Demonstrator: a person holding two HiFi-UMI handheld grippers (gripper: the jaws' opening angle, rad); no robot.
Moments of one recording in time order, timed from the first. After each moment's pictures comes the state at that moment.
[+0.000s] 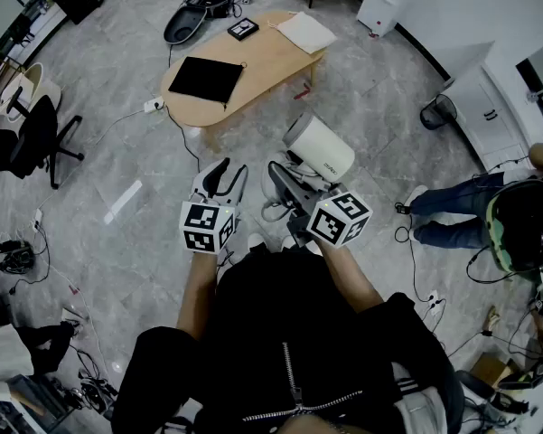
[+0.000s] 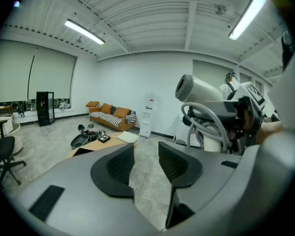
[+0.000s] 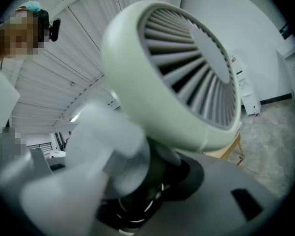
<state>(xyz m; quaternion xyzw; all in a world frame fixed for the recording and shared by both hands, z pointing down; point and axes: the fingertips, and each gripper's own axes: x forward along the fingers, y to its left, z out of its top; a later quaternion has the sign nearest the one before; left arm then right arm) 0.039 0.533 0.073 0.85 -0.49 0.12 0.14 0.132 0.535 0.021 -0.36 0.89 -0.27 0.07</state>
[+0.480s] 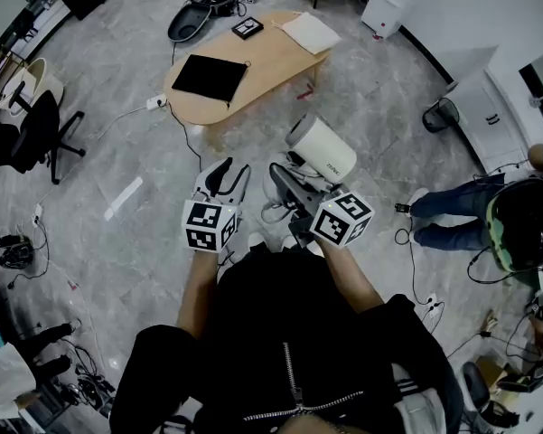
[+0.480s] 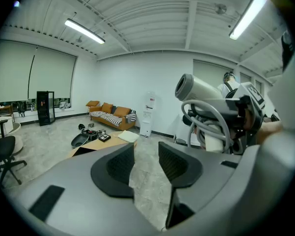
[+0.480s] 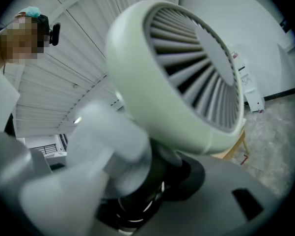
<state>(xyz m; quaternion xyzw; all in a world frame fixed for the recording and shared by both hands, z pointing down) 0.033 0.537 0.073 0.85 -0.49 0.13 0.14 0.122 0.541 0.018 -0.34 0.90 -0.27 0.08</state>
